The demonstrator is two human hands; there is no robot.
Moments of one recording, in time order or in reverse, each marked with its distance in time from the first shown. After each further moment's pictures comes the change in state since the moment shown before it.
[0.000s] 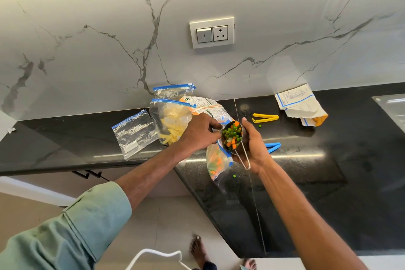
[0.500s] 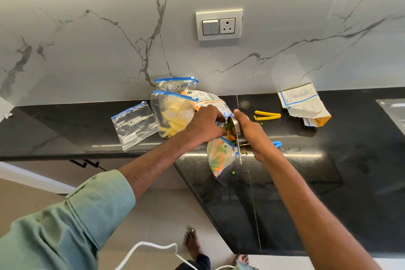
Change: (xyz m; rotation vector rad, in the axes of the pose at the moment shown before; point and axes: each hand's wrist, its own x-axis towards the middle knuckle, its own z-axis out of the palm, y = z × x) left_hand 0.008 0.014 -0.001 0.052 -0.054 -0.042; right_hand 0.013 -0.022 0.013 -0.588 0.207 -0.138
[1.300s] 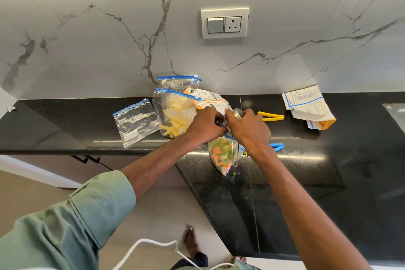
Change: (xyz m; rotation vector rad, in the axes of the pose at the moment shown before) left_hand 0.004 -0.013 0.009 -0.141 0.053 -0.040; right_hand 0.007 -0.012 0.019 -0.765 0.350 -0.272
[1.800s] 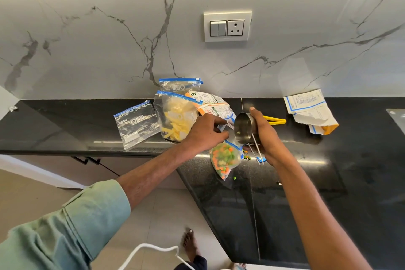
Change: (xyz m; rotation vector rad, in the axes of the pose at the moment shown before) left_hand -0.010 -0.006 0.002 -0.066 0.020 -0.002; right_hand 0.001 0.025 -0.031 0.869 -0.368 0.259
